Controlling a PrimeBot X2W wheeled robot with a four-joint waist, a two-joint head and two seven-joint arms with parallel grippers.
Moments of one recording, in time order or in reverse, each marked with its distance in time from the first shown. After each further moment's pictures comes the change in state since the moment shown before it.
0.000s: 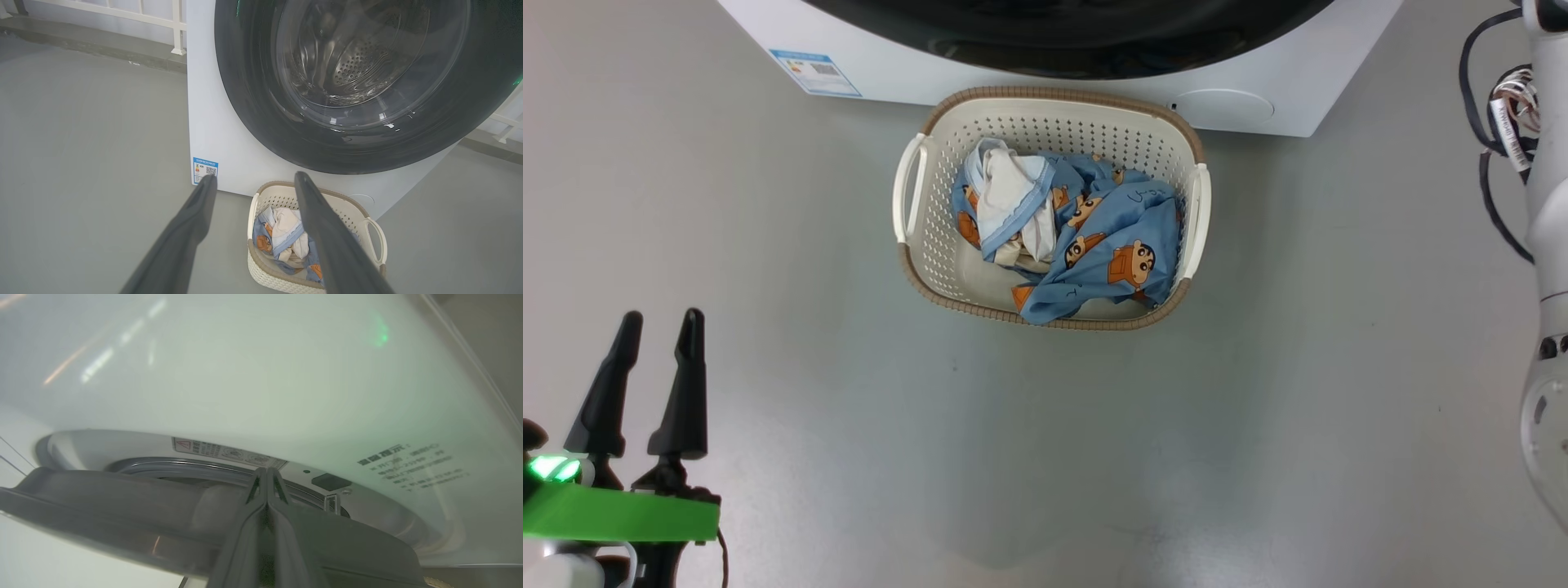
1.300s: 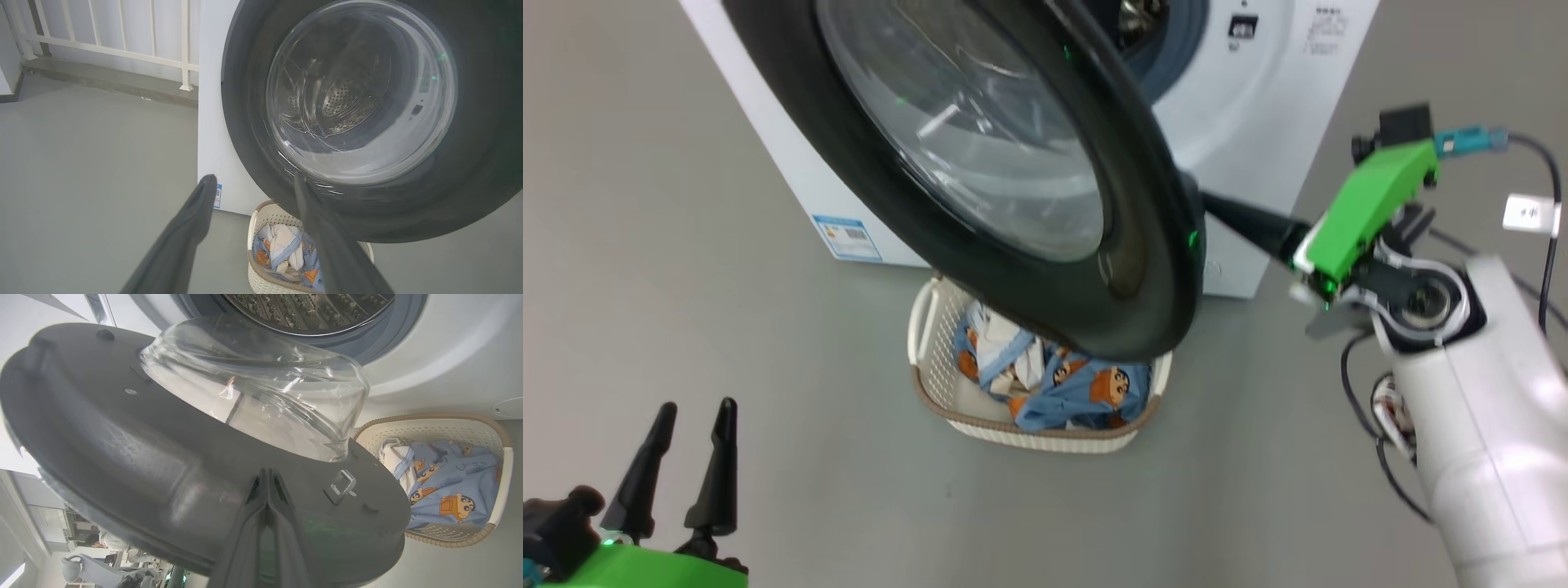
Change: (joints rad) left arm 0.101 -0.048 0.003 0.106 0.099 0.000 0.000; right arm 0.597 0.004 0.225 -0.335 0.255 -0.002 0.348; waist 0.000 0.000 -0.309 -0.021
